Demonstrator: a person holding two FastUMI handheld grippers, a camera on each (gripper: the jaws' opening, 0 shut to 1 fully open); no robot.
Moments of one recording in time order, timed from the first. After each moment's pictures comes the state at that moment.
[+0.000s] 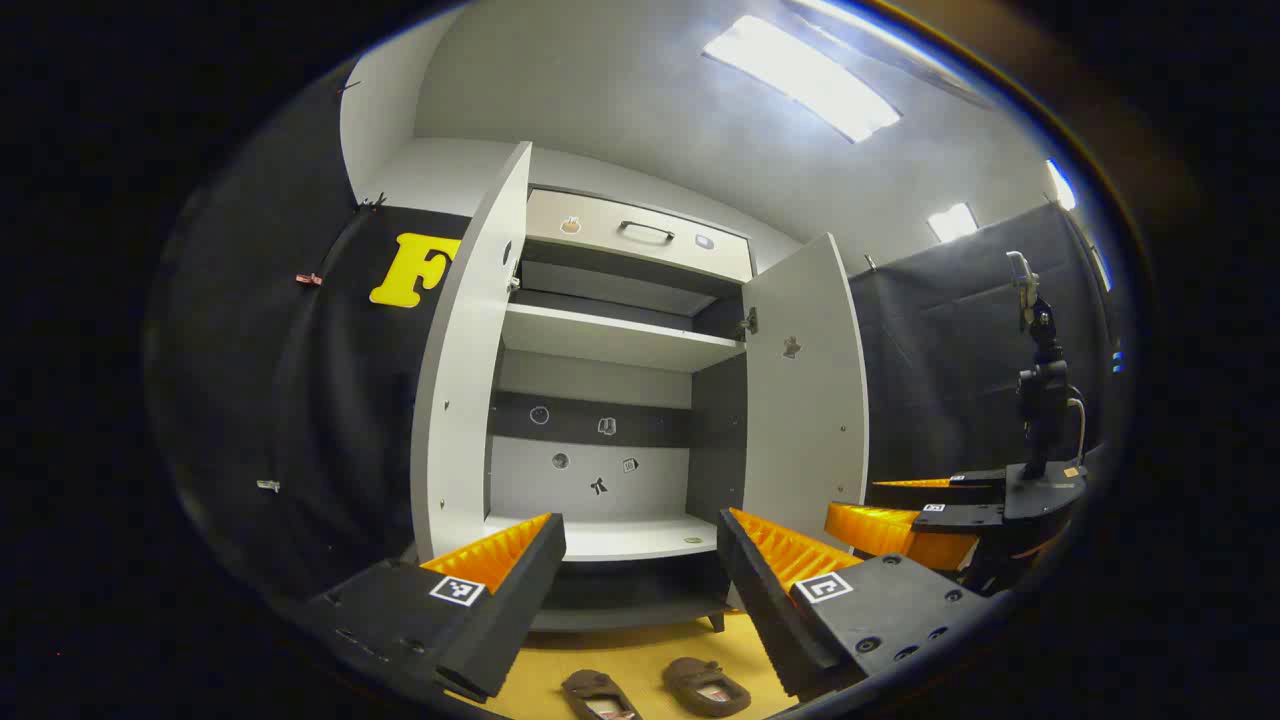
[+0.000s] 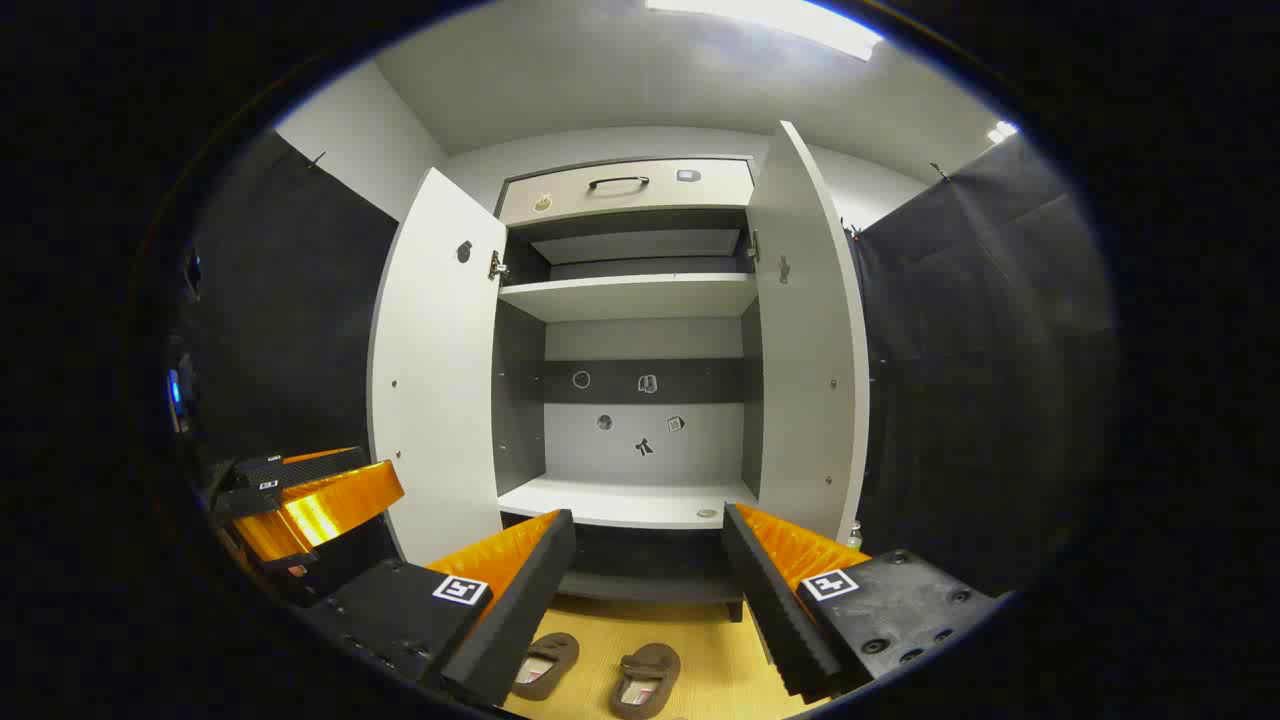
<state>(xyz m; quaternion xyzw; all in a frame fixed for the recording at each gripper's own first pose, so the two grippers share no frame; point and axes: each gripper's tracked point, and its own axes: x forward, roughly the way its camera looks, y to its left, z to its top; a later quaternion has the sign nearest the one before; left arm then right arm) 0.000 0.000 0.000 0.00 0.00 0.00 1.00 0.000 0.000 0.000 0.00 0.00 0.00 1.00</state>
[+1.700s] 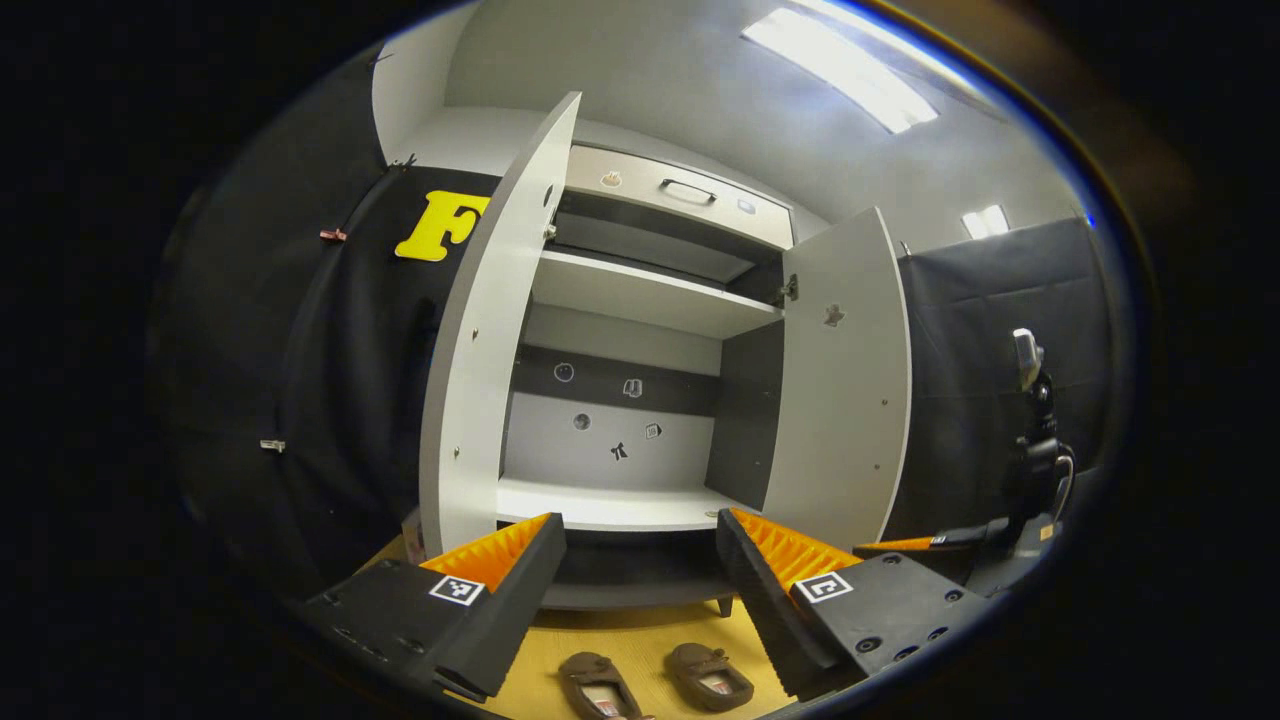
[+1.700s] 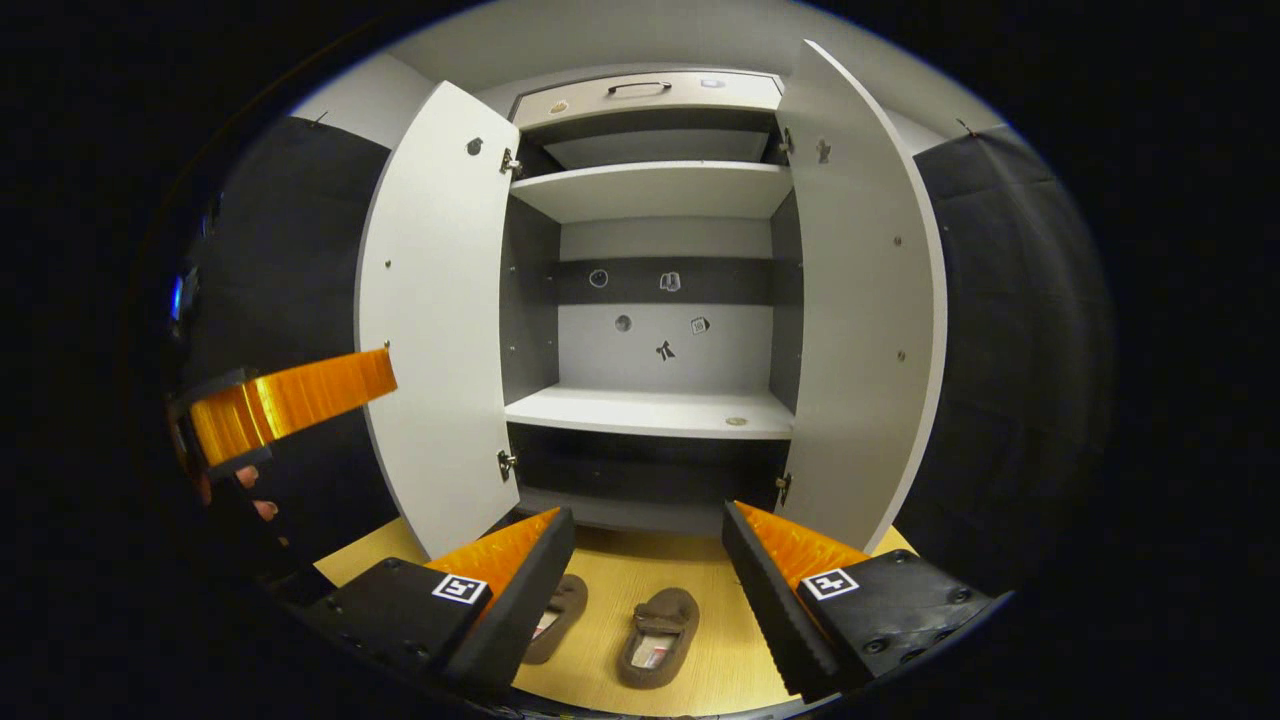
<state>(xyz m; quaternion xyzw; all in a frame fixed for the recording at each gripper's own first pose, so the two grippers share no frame) 0.025 0.029 -0.048 -0.04 0.05 0.03 1.00 0.021 0.017 -0.133 -0.01 0.14 0.02 0.99</state>
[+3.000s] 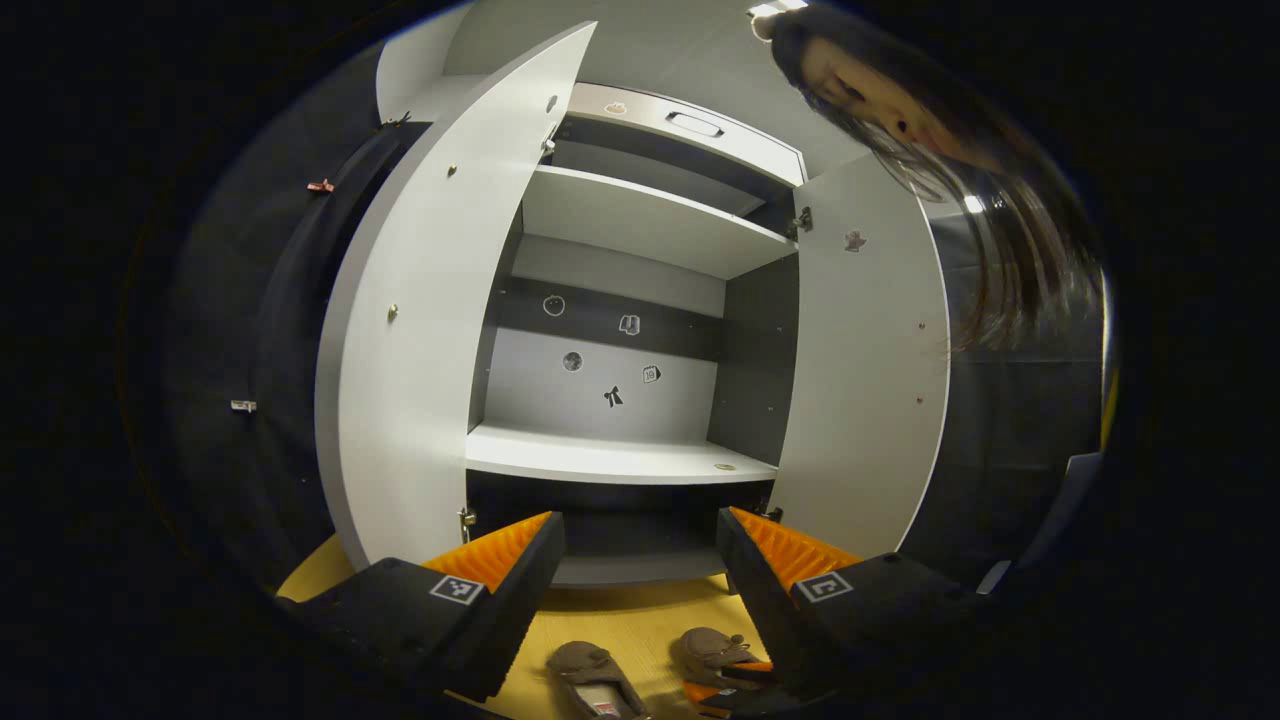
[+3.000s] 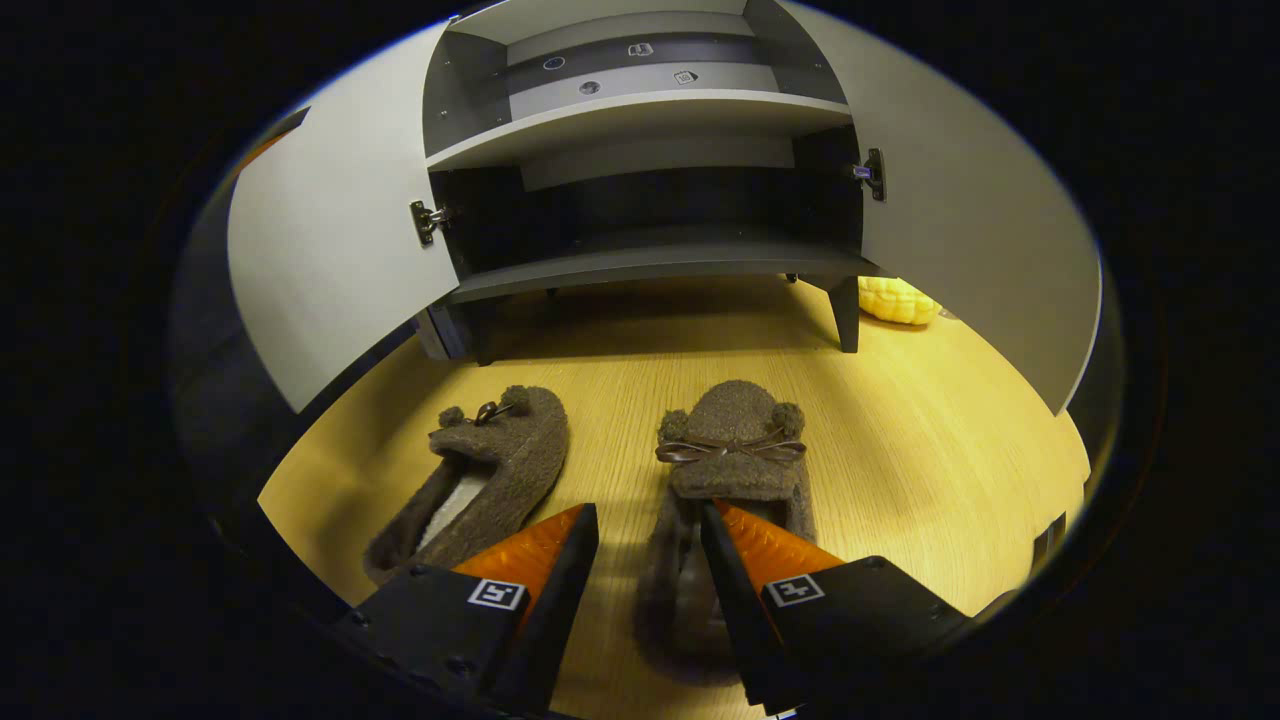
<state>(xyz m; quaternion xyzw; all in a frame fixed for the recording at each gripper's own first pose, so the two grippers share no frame) 0.074 0.036 -0.145 -0.05 0.10 0.01 0.99 0.053 0.027 -0.456 0.05 0.35 0.01 0.93</state>
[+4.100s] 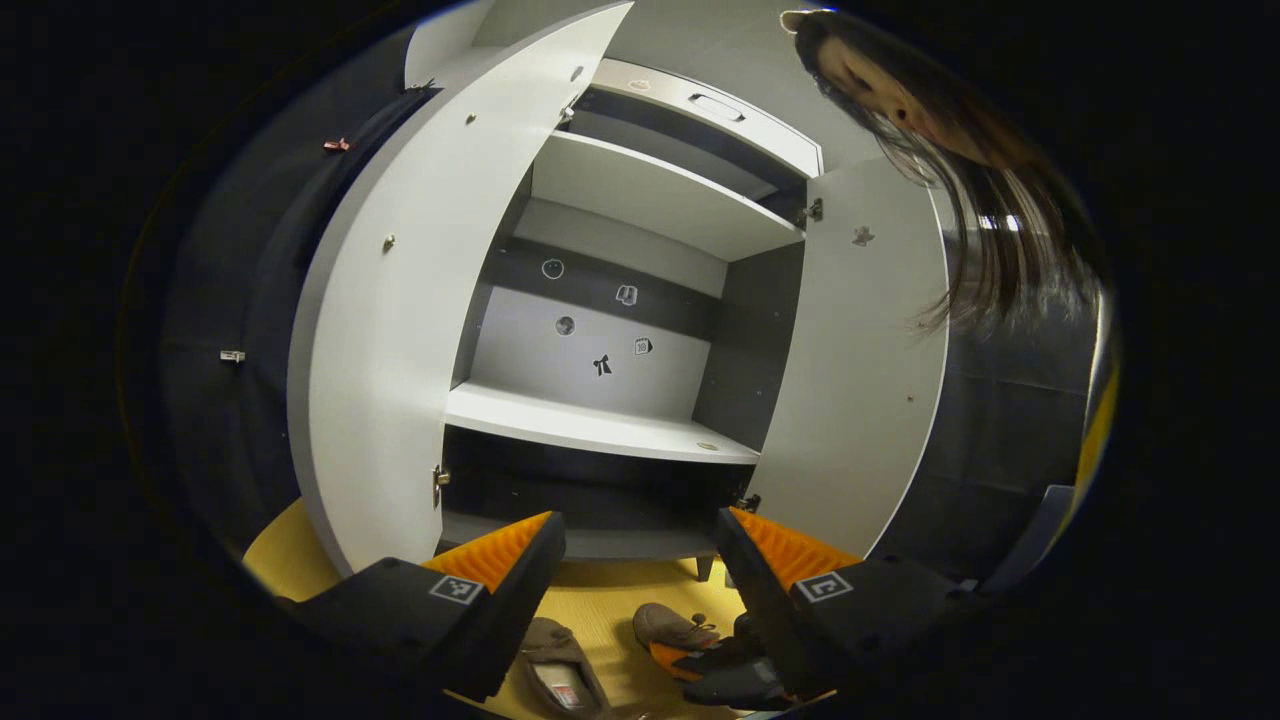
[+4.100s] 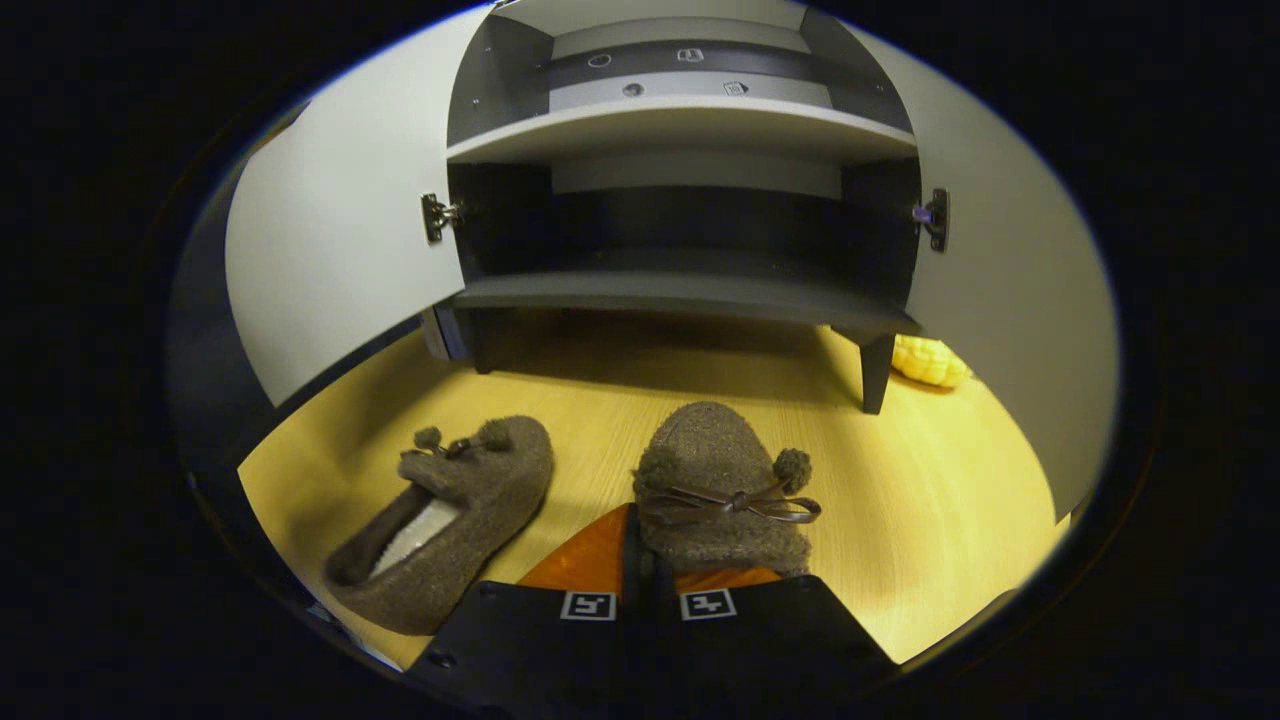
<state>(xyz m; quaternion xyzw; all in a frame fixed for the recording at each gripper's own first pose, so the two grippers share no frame) 0.069 0.021 -0.163 -0.10 0.13 0.00 0.99 0.098 0.019 -0.426 -0.01 0.31 0.06 0.95</state>
